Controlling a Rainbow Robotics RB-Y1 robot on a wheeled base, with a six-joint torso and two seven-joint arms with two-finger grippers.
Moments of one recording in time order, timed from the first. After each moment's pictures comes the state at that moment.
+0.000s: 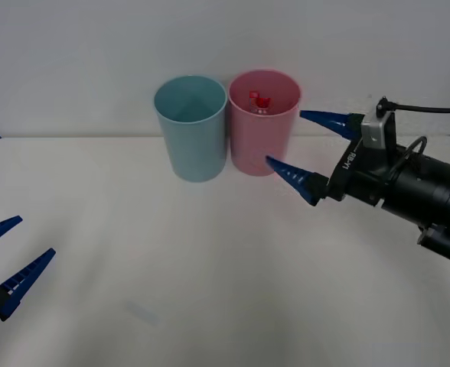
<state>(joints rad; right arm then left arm) -0.15 -0.49 -0.03 -1.86 1.38 -0.85 -0.29 0.35 0.40 0.52 -1.66 -0.96 -1.22 0.00</state>
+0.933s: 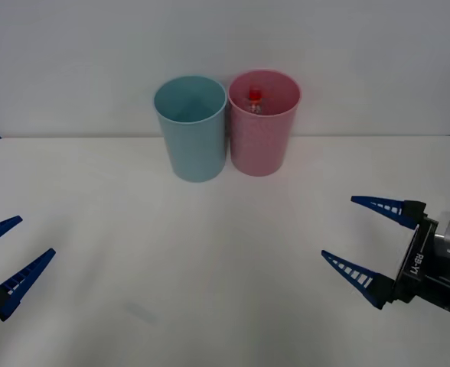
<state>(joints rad) 0.31 -0.49 -0.23 -1.98 1.20 -1.05 -0.03 0.35 0.40 0.52 -1.66 -0.96 -1.22 0.00</state>
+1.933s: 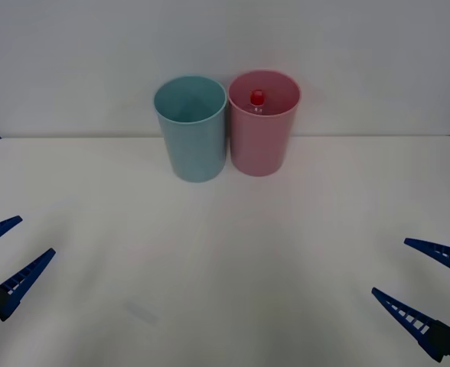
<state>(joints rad) 0.52 -0.42 -0.42 -1.98 1.14 -1.16 -0.05 0.35 0.40 0.52 -1.66 -0.96 -1.22 0.00</state>
